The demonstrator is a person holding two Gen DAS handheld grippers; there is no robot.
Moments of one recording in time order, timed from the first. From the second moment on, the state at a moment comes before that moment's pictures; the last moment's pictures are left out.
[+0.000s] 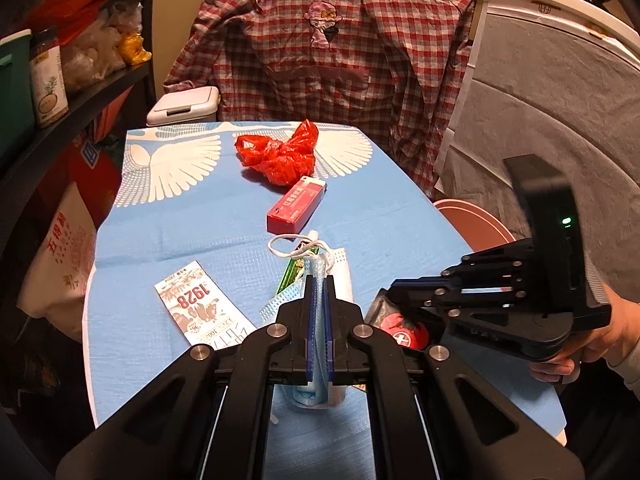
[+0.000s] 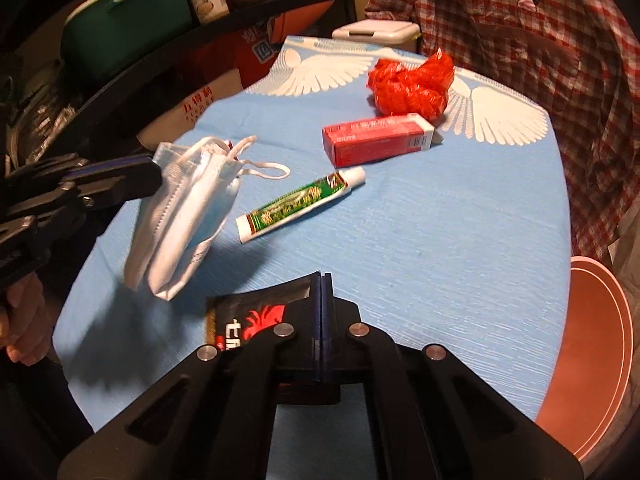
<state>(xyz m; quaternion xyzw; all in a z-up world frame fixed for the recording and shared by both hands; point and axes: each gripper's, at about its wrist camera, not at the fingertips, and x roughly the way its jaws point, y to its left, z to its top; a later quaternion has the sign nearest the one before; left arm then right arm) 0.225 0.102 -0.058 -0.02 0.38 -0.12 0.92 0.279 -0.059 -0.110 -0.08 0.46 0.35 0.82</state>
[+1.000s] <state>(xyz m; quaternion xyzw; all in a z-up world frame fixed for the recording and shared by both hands) 0.227 0.093 -0.021 -0.04 0.34 -0.06 0.94 0.265 -0.112 -0.017 -0.03 0.32 0.24 0.92</state>
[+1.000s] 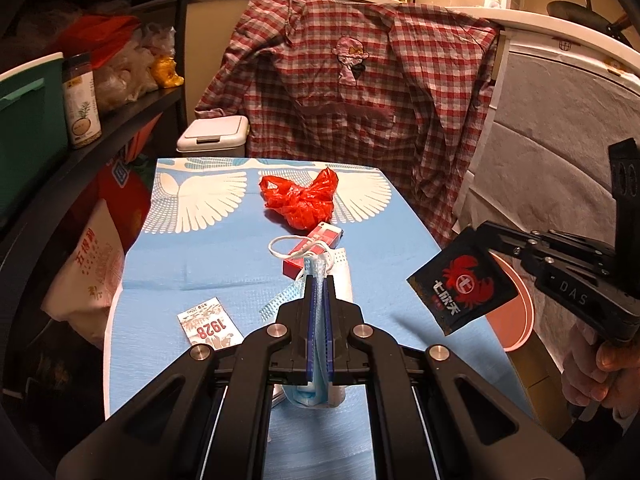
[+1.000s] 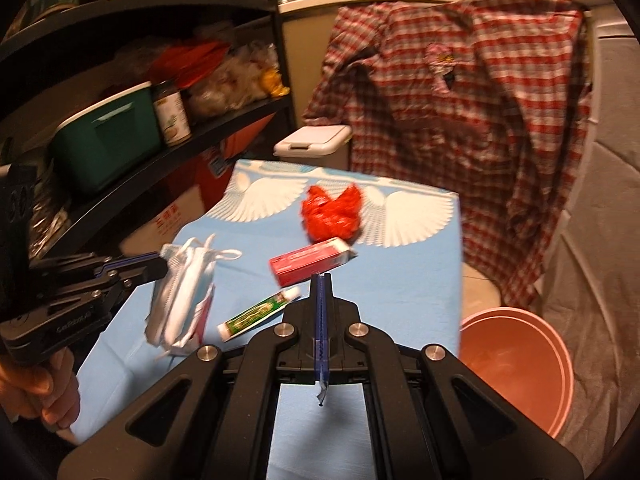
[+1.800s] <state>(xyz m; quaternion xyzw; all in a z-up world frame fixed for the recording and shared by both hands) 0.238 0.069 -0.012 -0.05 0.32 -0.06 0.94 0.260 -0.148 0.003 -0.03 0.28 0.16 0.95</state>
